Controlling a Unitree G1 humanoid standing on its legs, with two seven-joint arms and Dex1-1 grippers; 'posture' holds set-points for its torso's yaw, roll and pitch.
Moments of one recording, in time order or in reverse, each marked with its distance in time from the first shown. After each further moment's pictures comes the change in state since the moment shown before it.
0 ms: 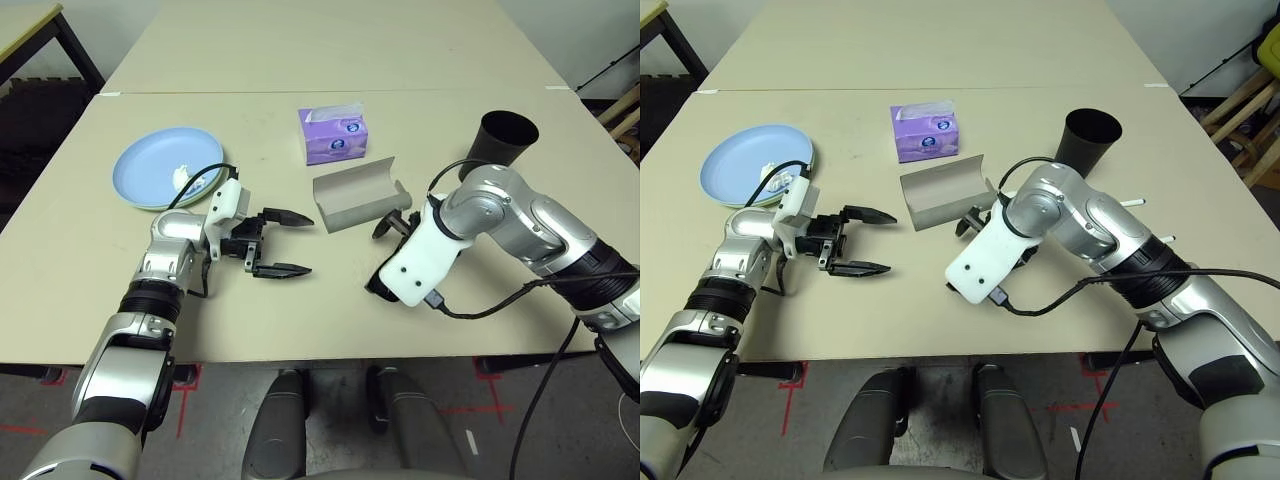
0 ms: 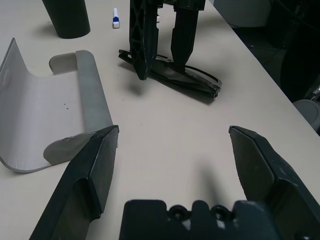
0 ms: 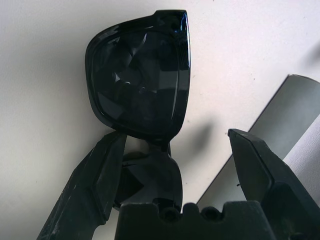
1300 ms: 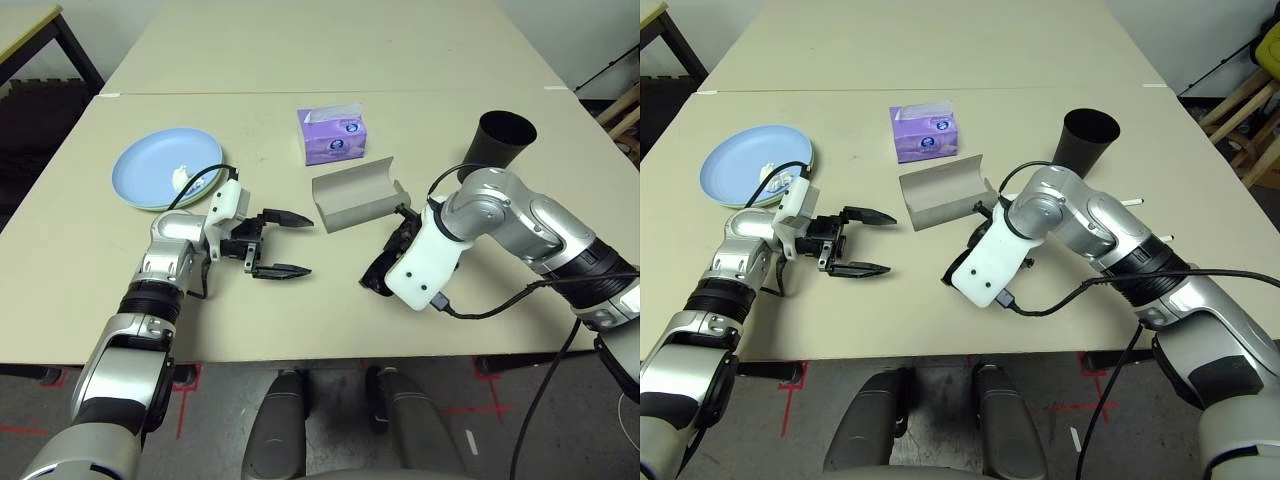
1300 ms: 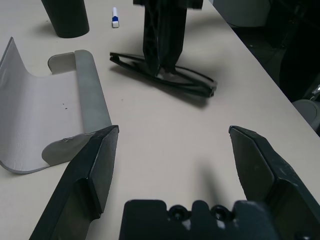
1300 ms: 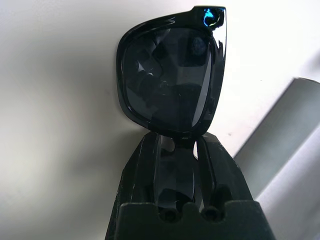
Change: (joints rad) left arm -0.001 0.001 -0.003 0.003 0.000 0.002 0.000; right arm -0.039 -0.001 -0.013 0.055 0.039 -0.068 0.024
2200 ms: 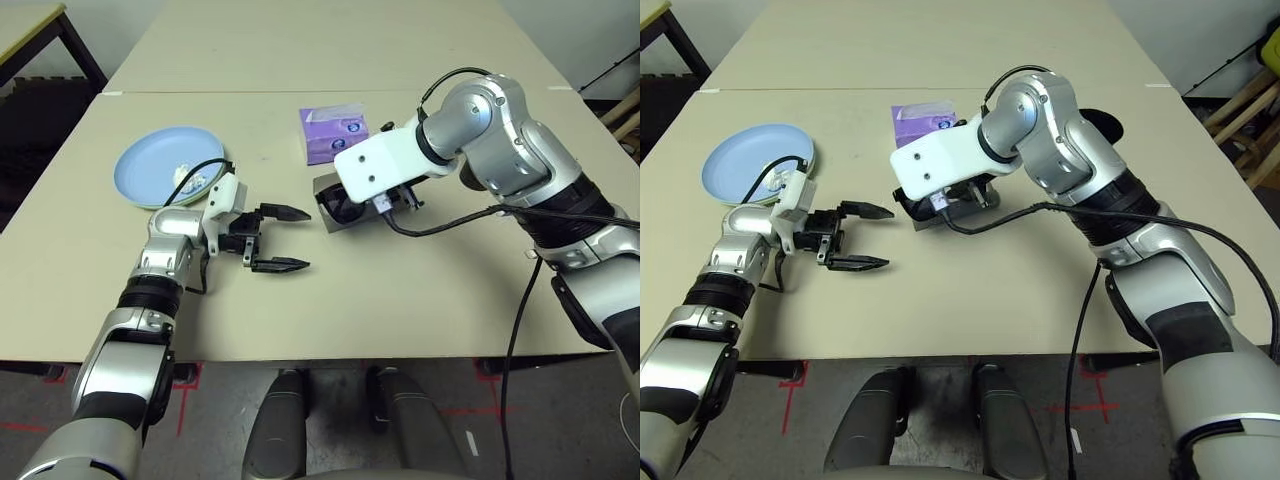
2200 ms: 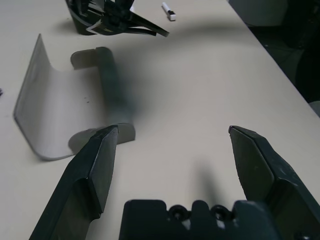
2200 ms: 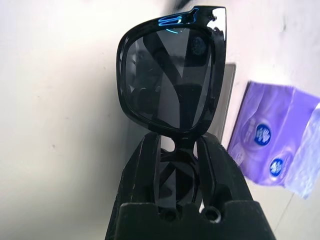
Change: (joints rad) left arm -0.023 0.012 0.033 0.033 0.015 -0.002 0.023; right arm -0.259 0.171 -0.076 0.139 0.025 0.480 0.030
